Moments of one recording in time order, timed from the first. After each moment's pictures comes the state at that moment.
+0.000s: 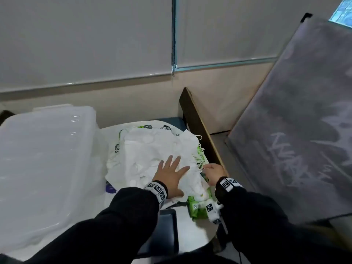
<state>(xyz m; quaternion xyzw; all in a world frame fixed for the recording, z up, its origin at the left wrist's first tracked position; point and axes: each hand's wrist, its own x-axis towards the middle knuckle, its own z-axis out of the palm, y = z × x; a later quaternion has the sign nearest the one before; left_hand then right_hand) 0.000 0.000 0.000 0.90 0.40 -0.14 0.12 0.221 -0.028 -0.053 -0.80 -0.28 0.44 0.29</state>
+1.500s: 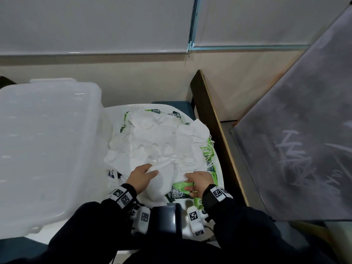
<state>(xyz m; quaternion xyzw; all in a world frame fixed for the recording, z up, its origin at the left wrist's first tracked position) -0.113 0.002 -0.019 0.55 0.62 0.15 0.54 0.122 -0.046 -0.022 -0.73 -0.11 0.60 0.31</state>
